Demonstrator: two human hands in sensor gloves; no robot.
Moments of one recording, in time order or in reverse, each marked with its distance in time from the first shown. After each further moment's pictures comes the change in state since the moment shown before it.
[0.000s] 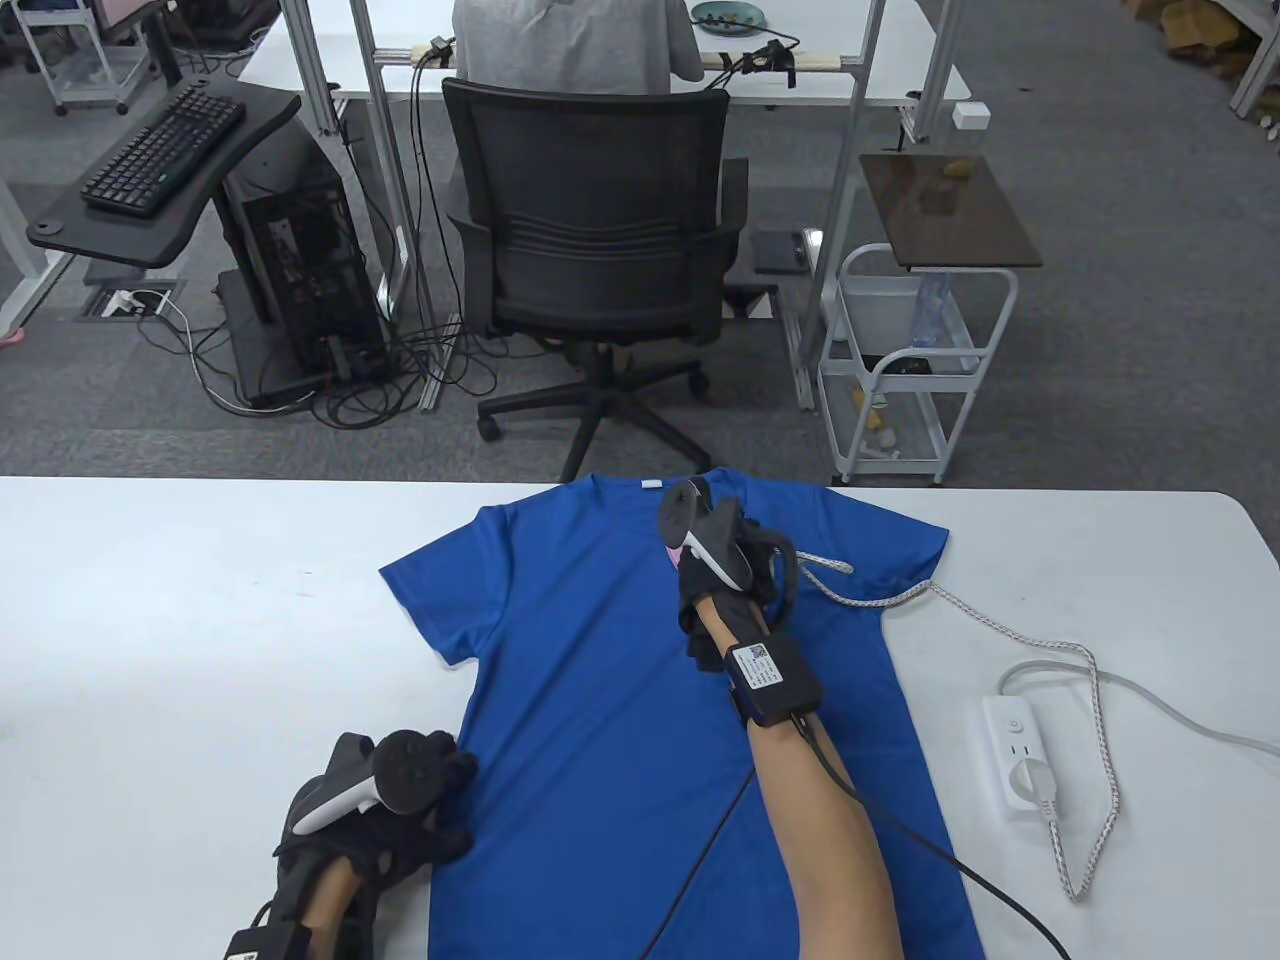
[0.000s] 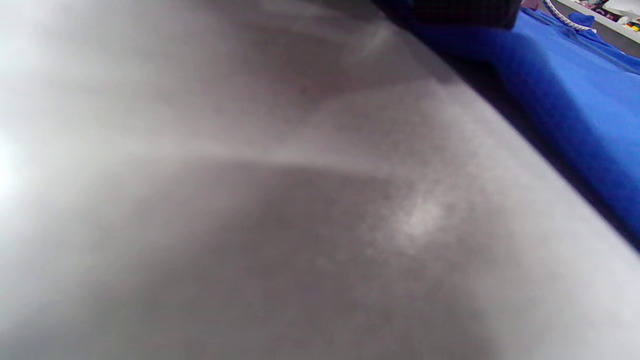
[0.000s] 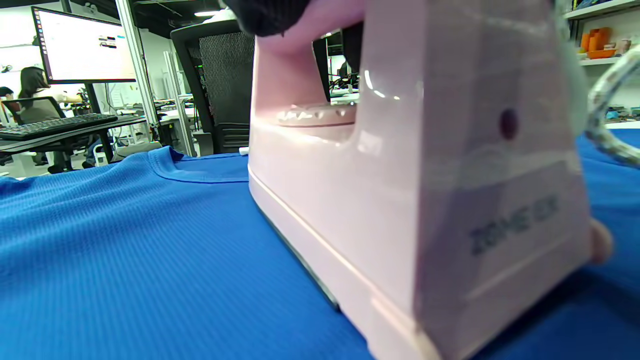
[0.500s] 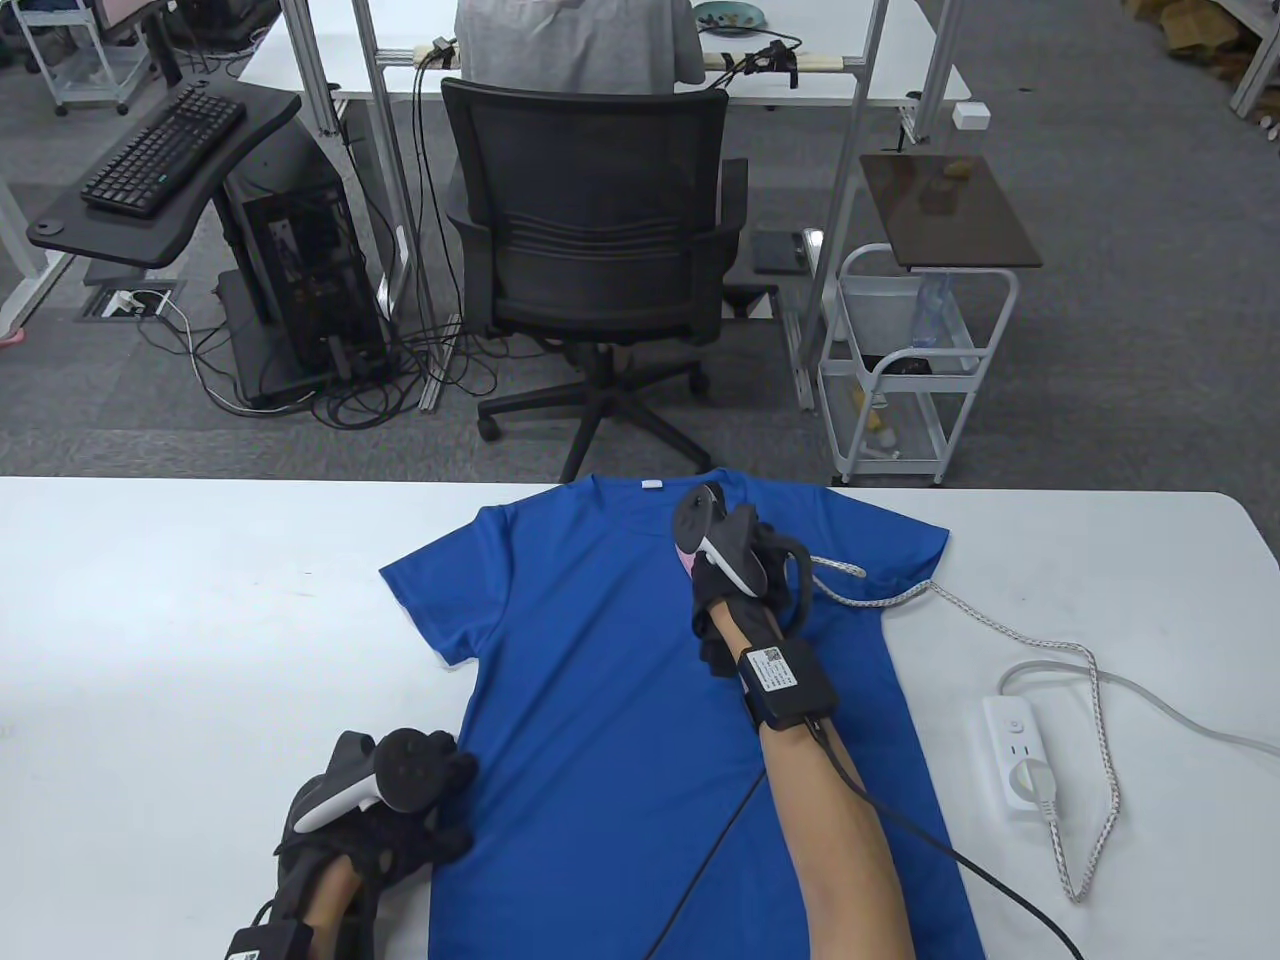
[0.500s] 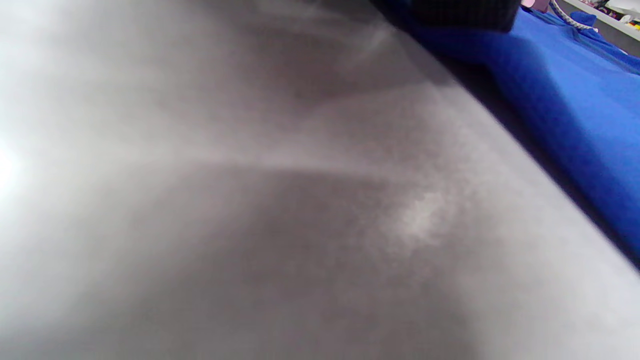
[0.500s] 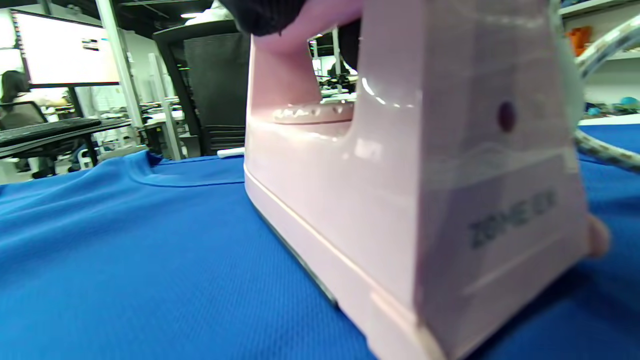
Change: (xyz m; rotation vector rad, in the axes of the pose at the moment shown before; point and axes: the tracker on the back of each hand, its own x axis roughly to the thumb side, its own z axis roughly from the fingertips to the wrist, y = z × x) left_hand 0.000 0.000 0.000 -0.009 0.000 0.009; right_hand -0.011 -0.001 -0.007 0.003 0.058 -0.018
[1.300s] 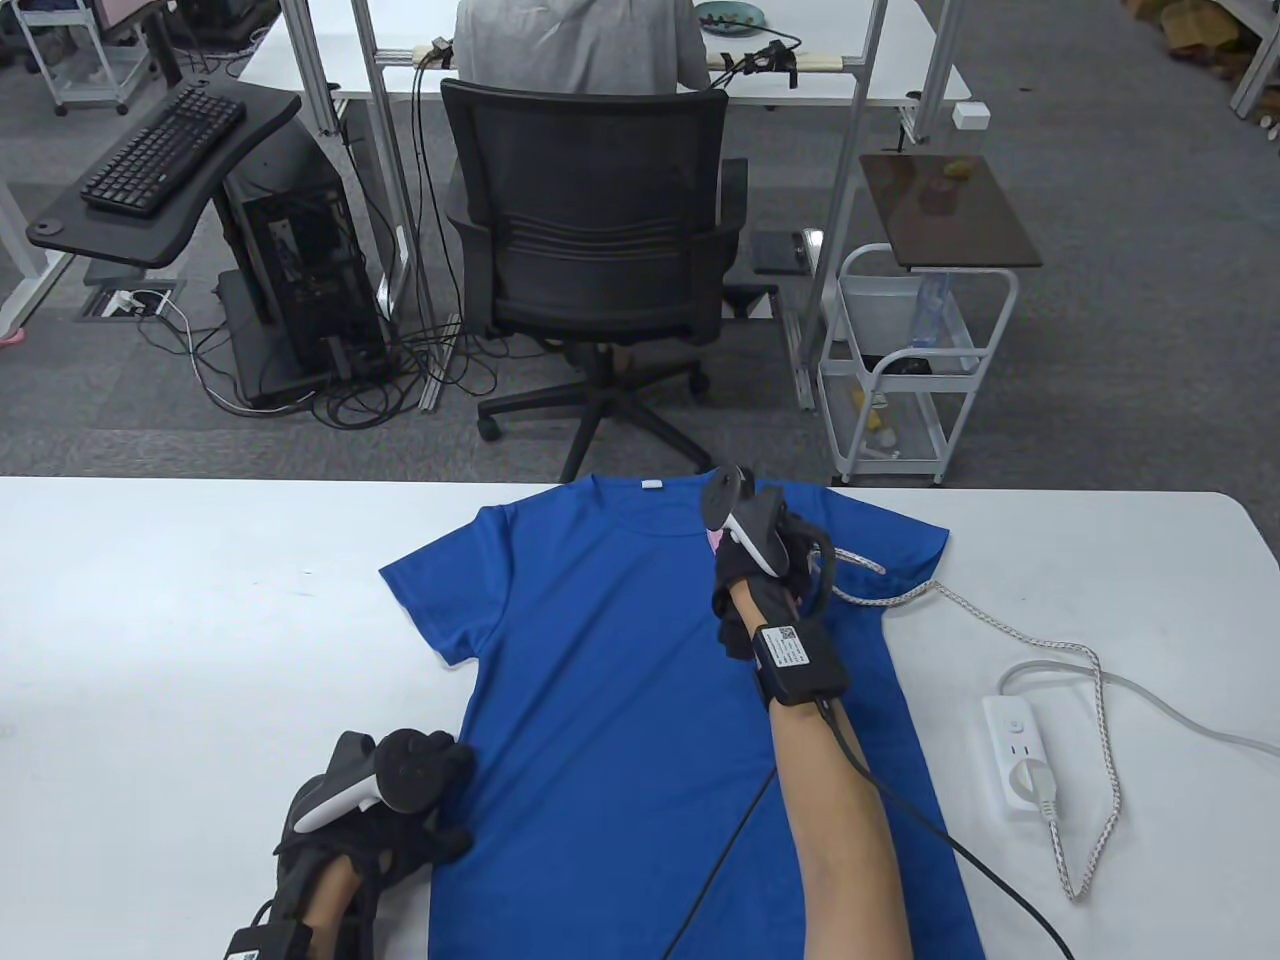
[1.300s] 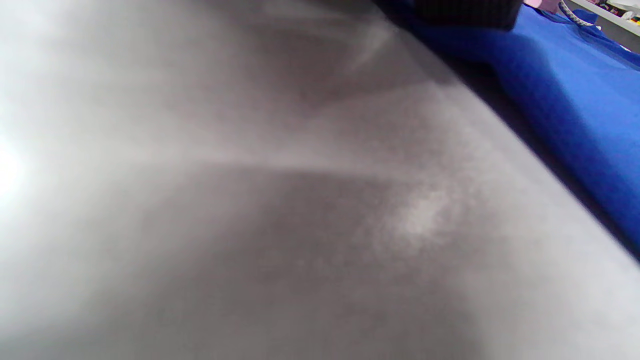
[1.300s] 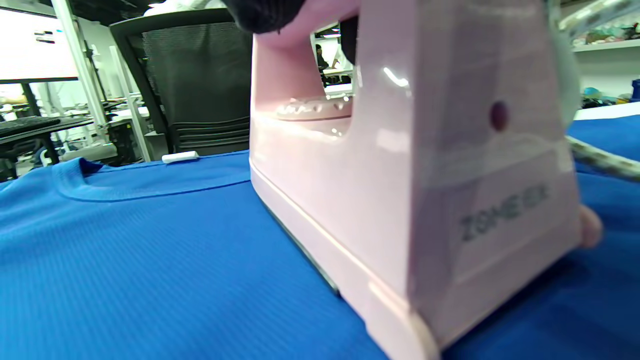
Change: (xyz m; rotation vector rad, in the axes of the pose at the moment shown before) left_hand 0.000 0.001 0.000 -0.003 0.003 -0.011; right_hand -0.027 -0.002 -0.012 0.019 0.038 0.012
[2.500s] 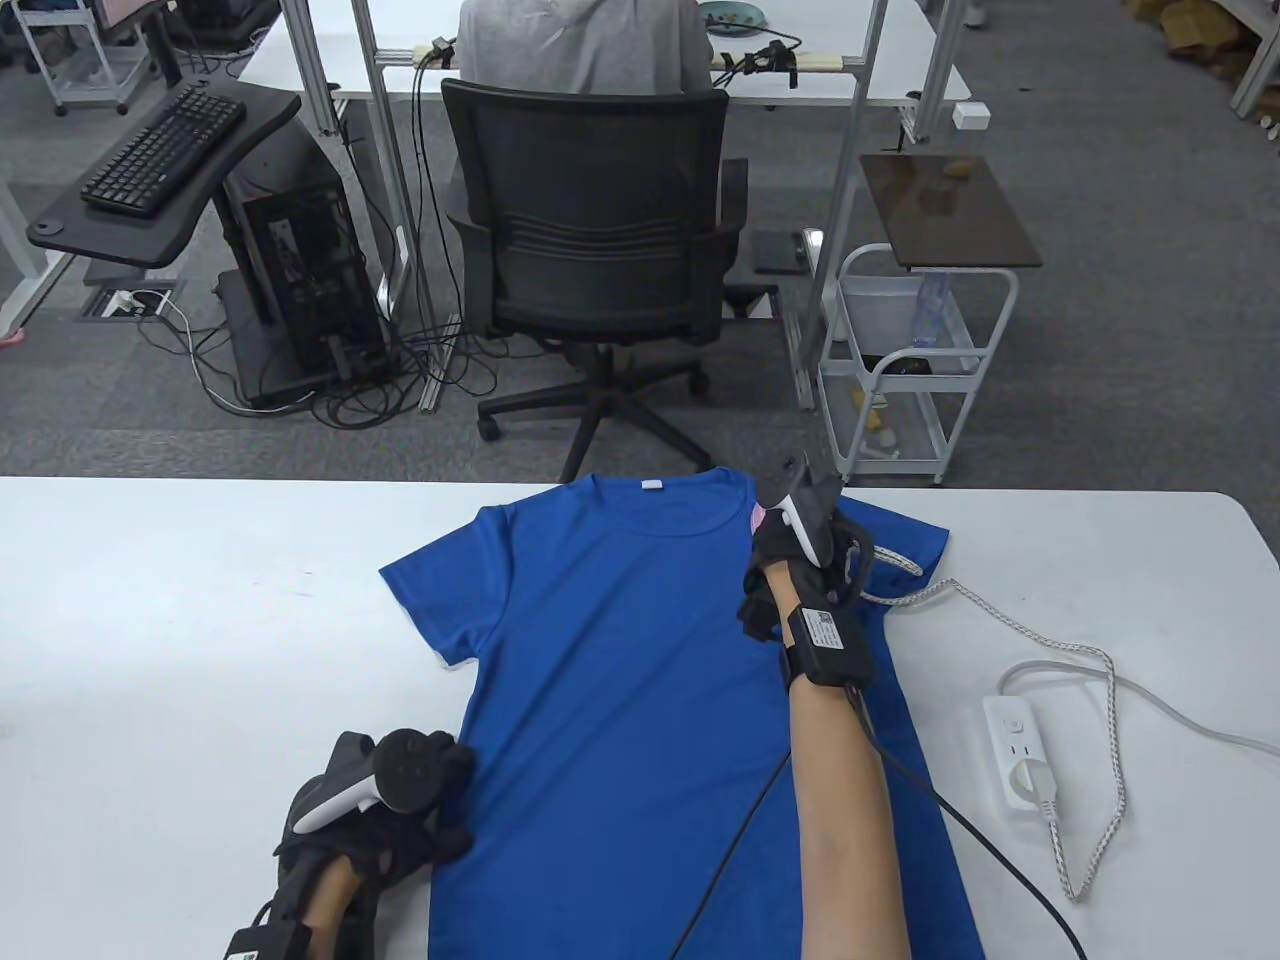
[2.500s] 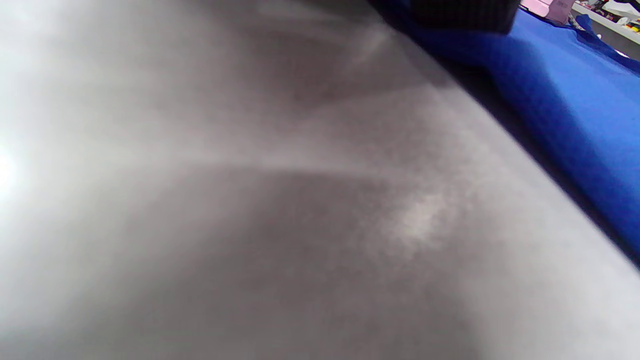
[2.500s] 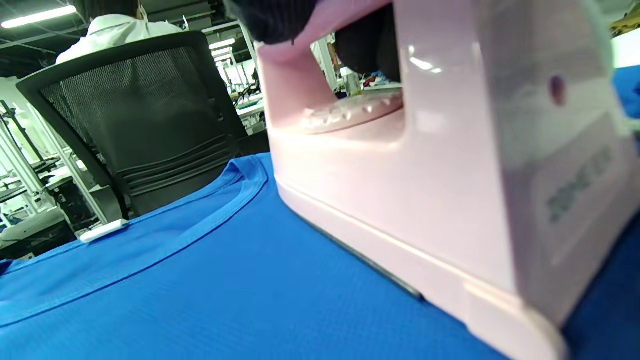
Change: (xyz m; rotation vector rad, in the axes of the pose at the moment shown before) left_hand 0.000 0.000 0.000 0.010 -0.005 0.006; right_hand -0.041 -0.006 -0.028 -0.016 0.201 -0.190
